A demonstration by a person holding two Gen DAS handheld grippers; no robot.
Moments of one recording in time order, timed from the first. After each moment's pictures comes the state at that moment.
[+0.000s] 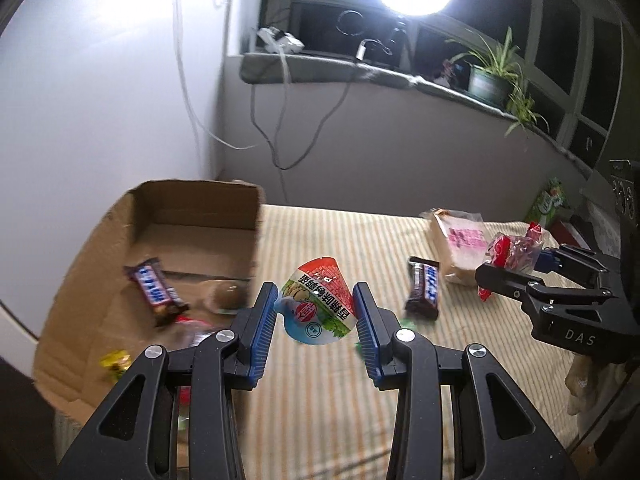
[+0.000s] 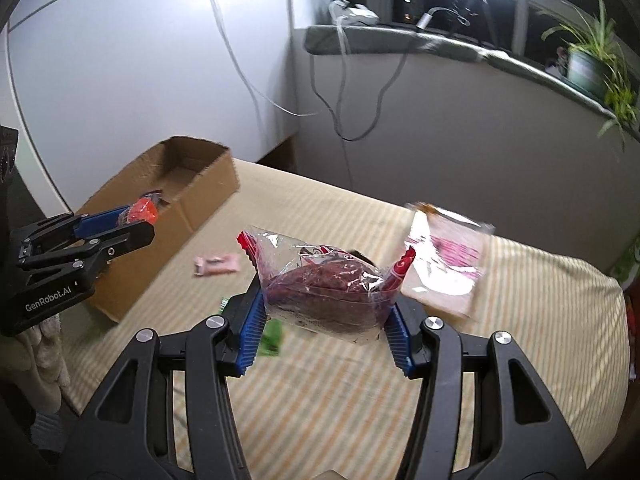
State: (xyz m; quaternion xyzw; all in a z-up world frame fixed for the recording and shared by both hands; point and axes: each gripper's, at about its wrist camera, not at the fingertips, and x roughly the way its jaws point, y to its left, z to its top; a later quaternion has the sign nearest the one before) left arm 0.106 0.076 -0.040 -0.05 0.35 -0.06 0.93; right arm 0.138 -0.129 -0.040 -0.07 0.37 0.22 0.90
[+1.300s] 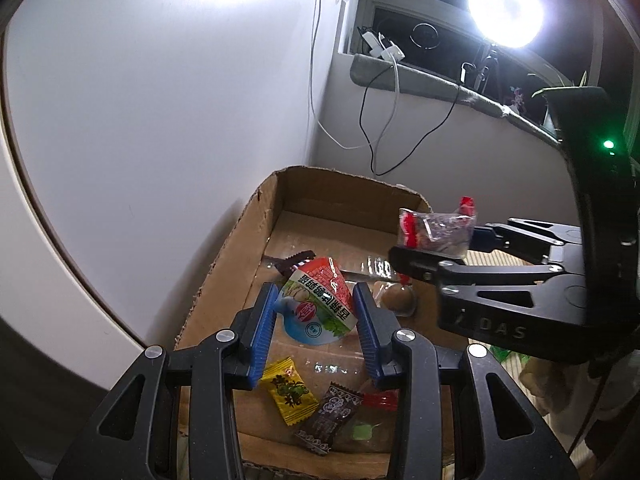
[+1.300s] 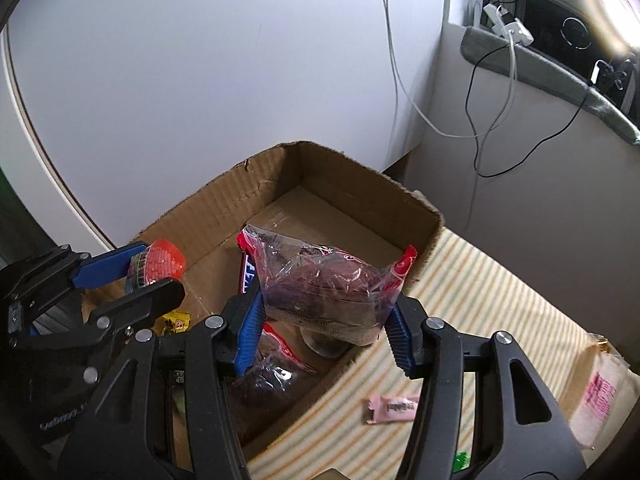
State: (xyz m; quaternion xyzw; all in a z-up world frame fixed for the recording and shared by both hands) left arm 0.104 0.192 -0.060 -0.09 0.35 0.03 0.93; right arm 0.193 0.085 -0.061 -0.14 0.39 0.33 0.85
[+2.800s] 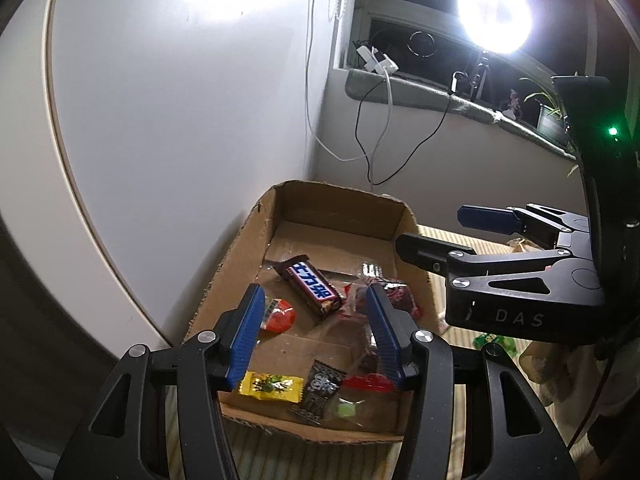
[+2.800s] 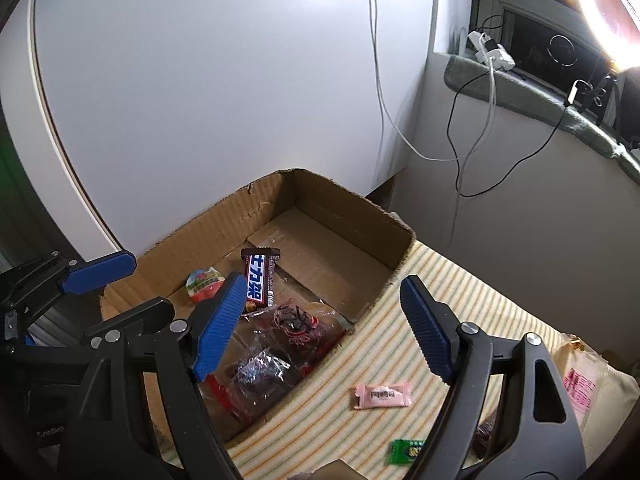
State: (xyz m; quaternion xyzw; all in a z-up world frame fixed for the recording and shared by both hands) left arm 0.081 0.179 -0.035 -0.08 0.33 0.04 0.94; right arm 0.166 0.064 -0.028 -0.13 0.34 0.32 0.87
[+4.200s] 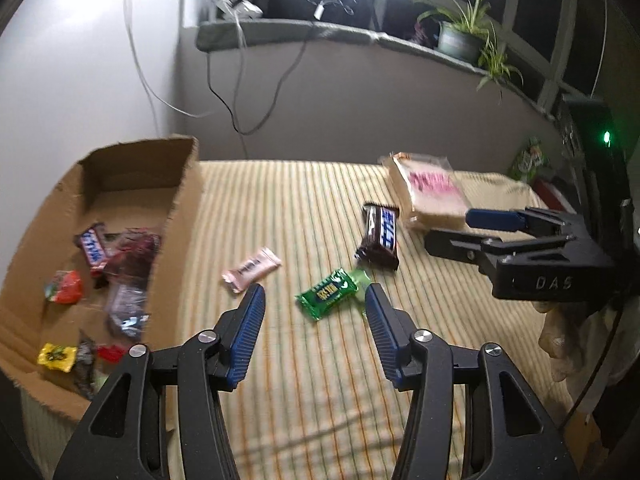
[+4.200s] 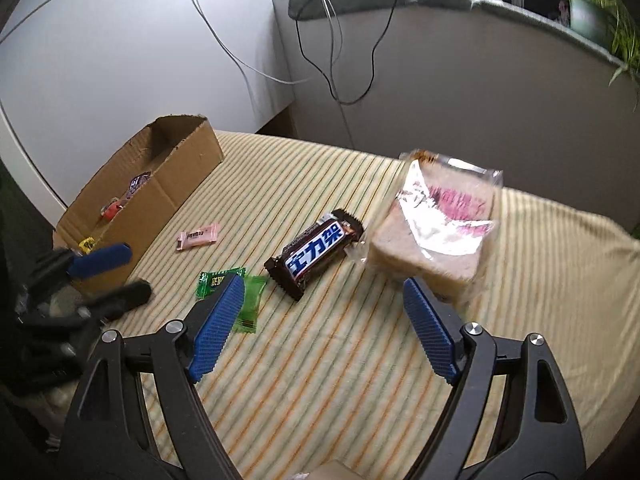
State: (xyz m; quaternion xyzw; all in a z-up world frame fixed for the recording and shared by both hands) left arm 0.104 0.023 -0.070 -0.03 0.40 -0.12 0.91; right arm 0.162 -0.165 -0.081 -0.02 0.43 0.23 0.87
